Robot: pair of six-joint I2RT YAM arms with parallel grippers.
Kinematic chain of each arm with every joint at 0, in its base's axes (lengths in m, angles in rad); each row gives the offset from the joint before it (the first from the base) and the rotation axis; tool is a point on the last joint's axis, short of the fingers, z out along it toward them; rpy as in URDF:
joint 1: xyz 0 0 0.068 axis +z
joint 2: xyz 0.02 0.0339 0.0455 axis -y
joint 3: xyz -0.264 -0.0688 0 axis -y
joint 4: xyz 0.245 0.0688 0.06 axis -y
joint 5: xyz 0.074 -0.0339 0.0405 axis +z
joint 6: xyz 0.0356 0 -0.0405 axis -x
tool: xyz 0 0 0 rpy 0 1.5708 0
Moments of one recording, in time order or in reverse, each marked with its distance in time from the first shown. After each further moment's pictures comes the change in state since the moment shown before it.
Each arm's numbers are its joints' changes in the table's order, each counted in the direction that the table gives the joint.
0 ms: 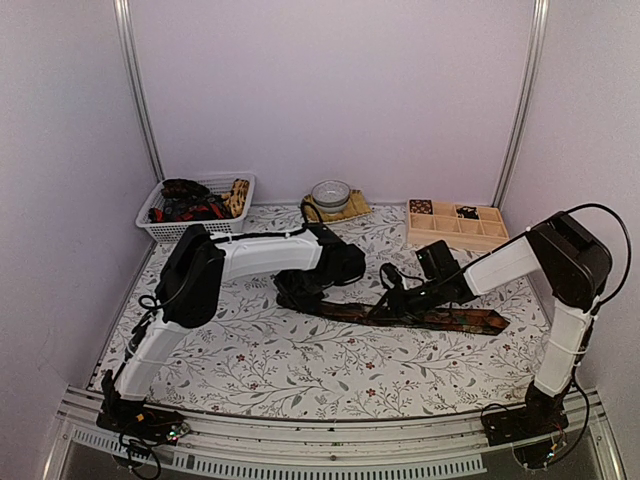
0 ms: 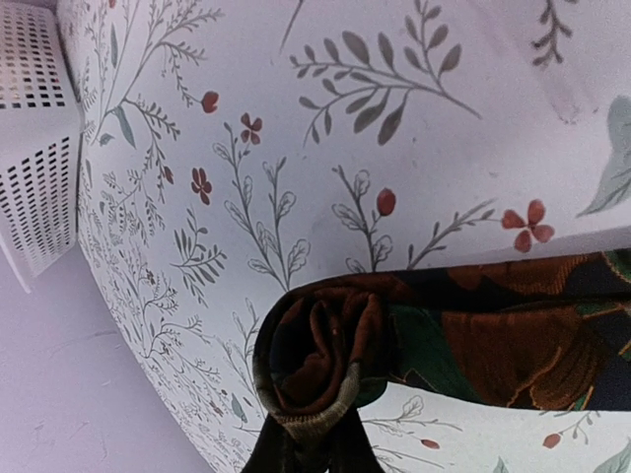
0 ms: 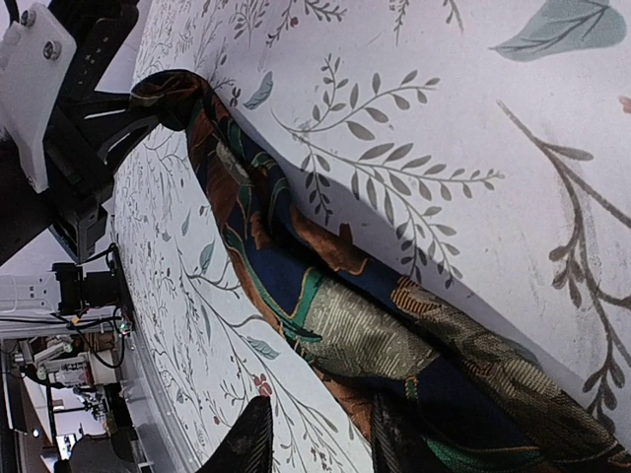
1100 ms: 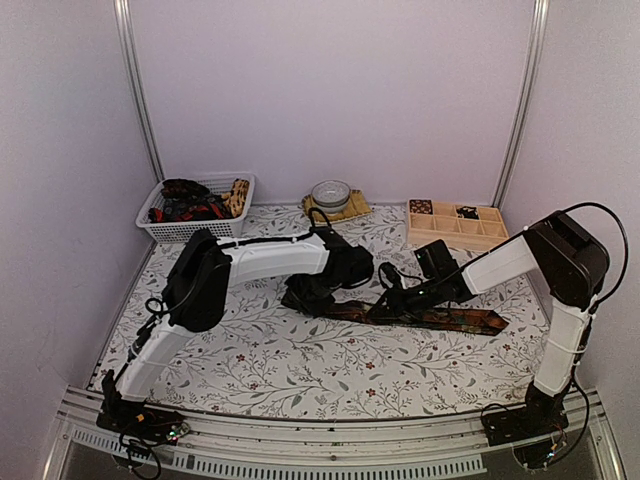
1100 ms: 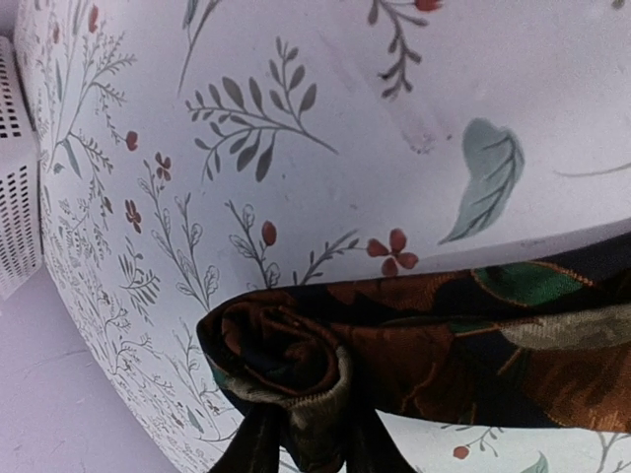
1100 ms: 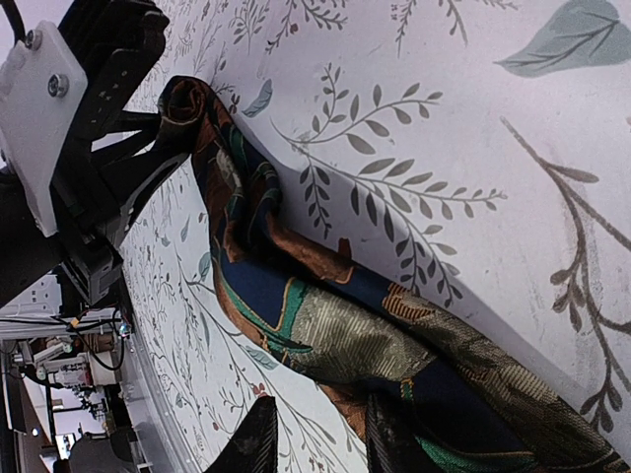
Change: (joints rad) left arm -0.026 -0.043 0.061 0.027 -0.086 -0.016; right arm 0.000 -0.020 0.018 0.003 -0.008 0.004
